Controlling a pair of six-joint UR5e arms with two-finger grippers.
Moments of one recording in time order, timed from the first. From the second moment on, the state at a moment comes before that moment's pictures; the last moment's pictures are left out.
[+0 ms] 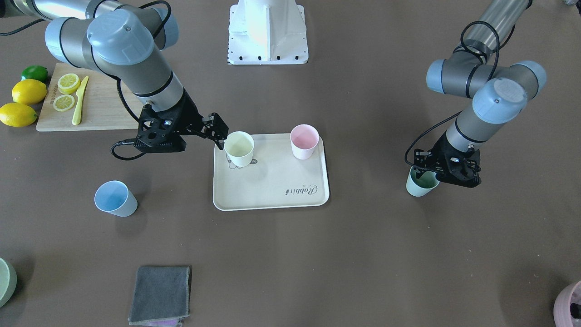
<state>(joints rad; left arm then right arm) -0.90 -1.90 -1.55 -1.94 -2.10 -0.66 0.76 -1.00 1.75 -1.46 2.09 1.22</state>
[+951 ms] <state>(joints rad) -0.87 -2.15 -1.68 -1.62 -2.13 -0.91 0.93 -1.09 1.72 -1.49 2.17 0.95</state>
